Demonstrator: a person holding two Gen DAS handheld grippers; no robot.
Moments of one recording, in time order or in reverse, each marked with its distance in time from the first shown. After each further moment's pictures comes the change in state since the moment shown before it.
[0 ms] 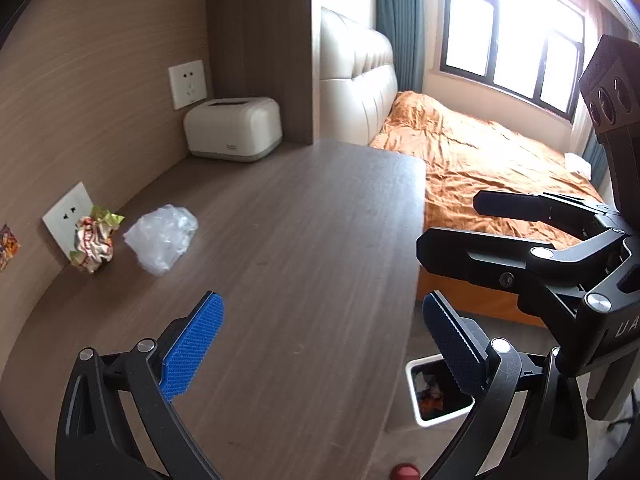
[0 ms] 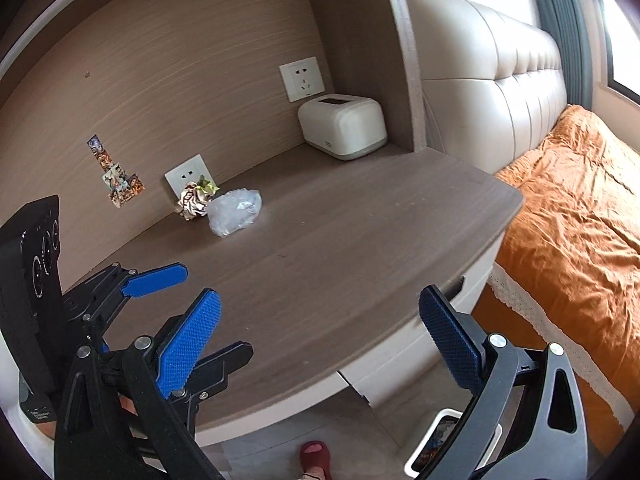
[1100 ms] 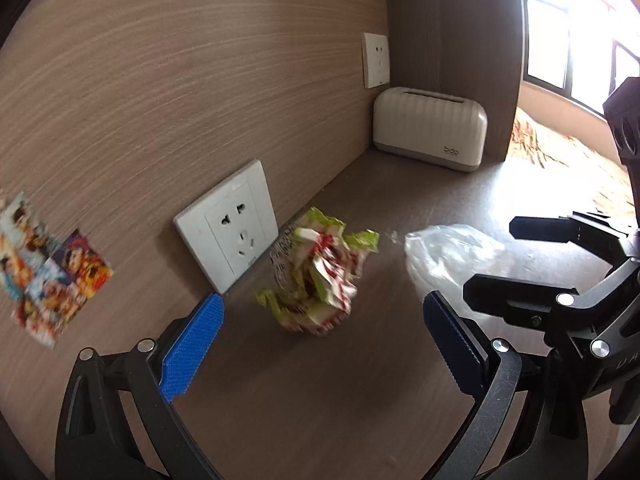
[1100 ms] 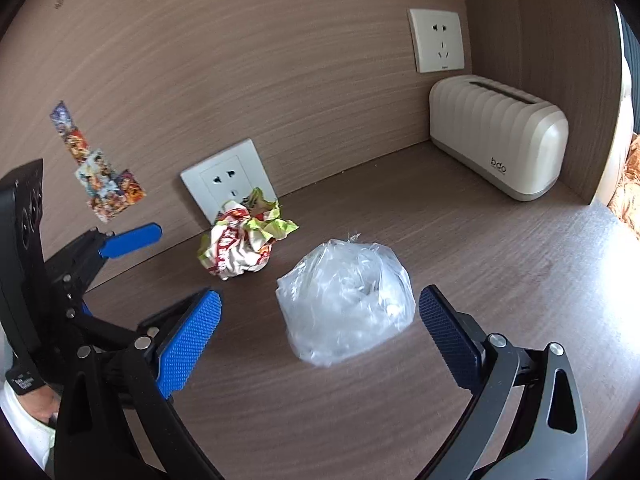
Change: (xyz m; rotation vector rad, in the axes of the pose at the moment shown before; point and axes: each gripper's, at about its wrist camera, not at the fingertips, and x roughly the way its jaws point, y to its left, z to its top) left arm 0.055 0.238 0.023 -0.057 0.009 0.230; right arm 0.204 0.119 0.079 -0.091 0.097 0.108
